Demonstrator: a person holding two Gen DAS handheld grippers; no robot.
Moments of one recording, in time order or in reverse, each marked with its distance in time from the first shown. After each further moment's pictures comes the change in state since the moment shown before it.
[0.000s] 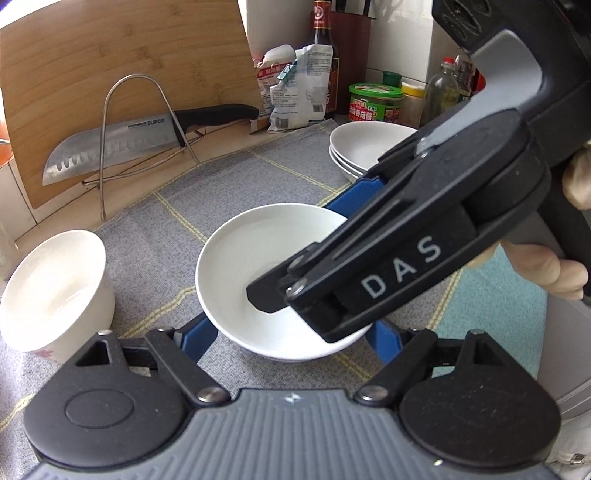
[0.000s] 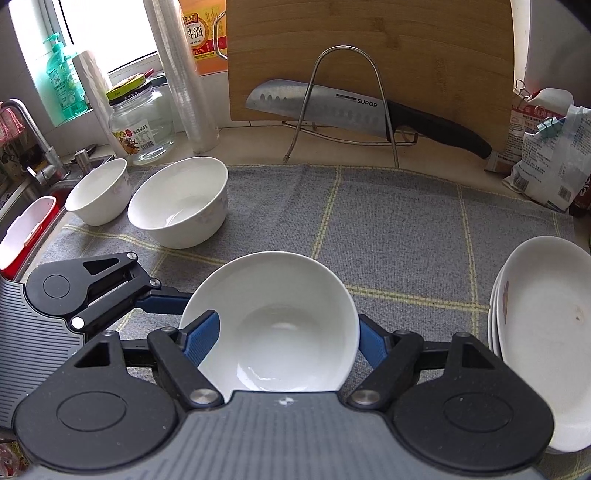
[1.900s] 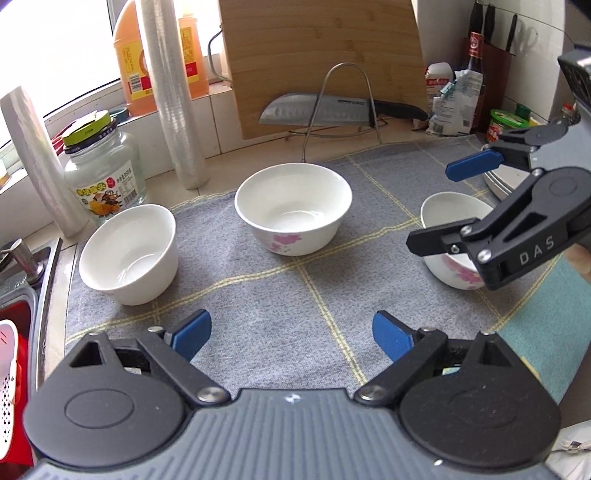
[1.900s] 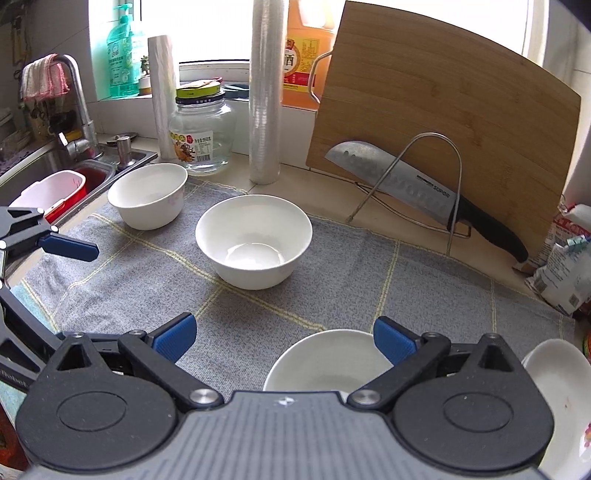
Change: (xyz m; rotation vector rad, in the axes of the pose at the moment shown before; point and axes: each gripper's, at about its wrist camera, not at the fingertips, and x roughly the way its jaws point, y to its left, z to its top) left arm -0.110 0.082 -0.052 -0.265 0.062 0.330; right arm -0.002 0.080 0.020 -0.274 -0.119 -0.025
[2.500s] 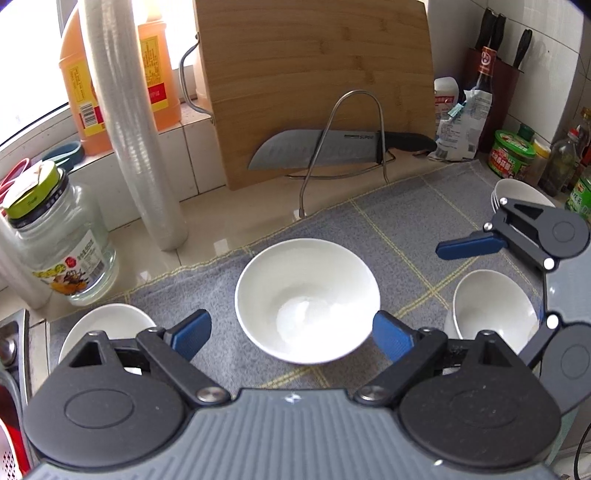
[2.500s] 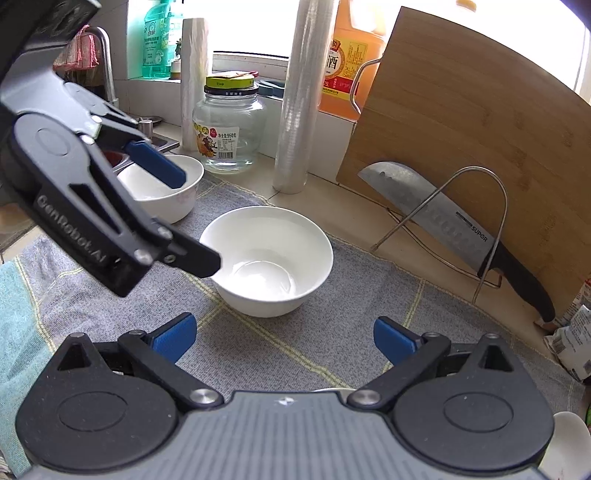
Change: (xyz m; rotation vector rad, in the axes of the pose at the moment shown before) left arm 0.063 0.031 0.090 0.047 0.034 -0.118; right arm 0.034 0.006 0.020 -0.125 0.001 0.028
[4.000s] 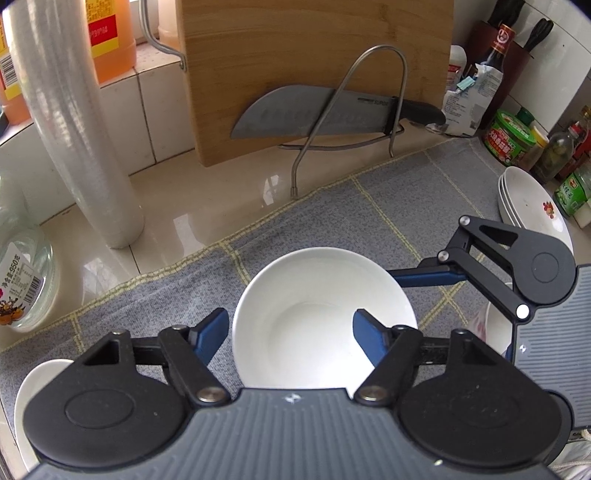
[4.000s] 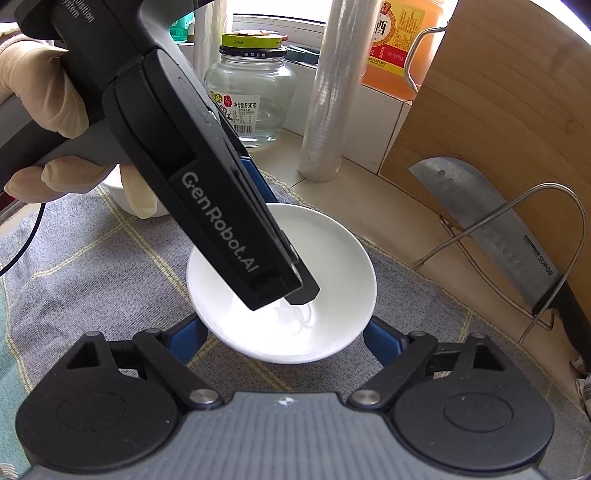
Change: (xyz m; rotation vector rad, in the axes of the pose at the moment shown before) left arm 0.071 0.036 0.034 -0.006 0.186 -0.174; right arm 0.071 0.003 0.030 -0.067 0.090 0.061
